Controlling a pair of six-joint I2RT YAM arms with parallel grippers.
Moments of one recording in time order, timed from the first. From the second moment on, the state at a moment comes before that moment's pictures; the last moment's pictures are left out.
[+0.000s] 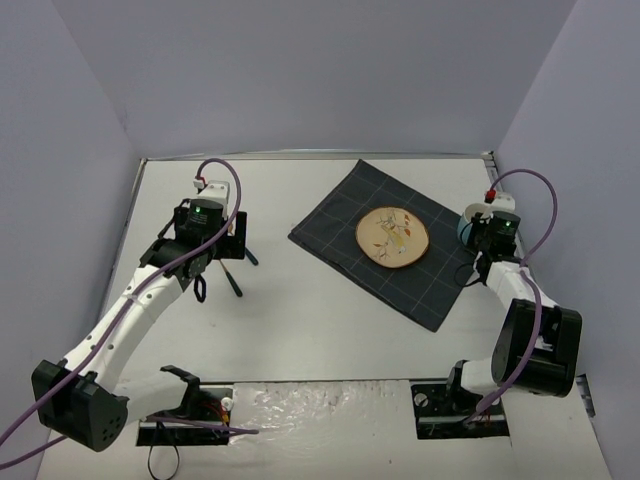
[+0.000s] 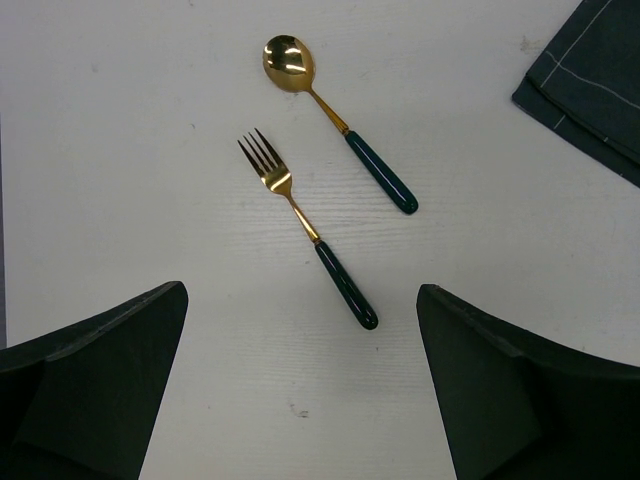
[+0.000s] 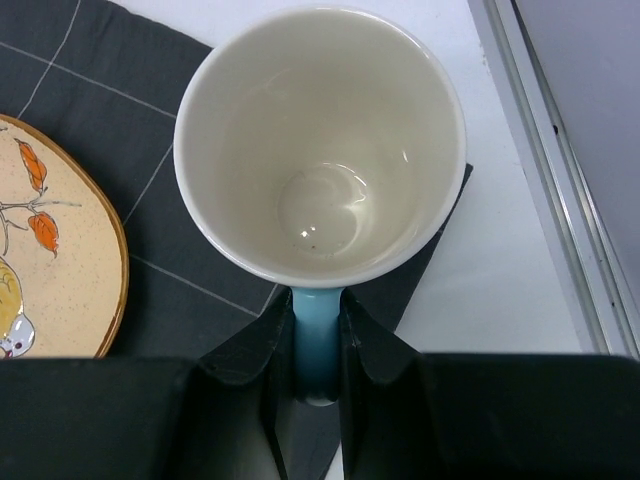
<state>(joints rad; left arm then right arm) -0.39 1.14 1.06 -0.64 -0.33 -0.16 -0.25 1.38 0.67 0.15 -0.01 0.00</state>
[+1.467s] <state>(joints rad) -0.39 1.16 1.06 -0.64 -0.35 -0.16 -0.30 1.35 0.75 0.11 0.01 0.04</state>
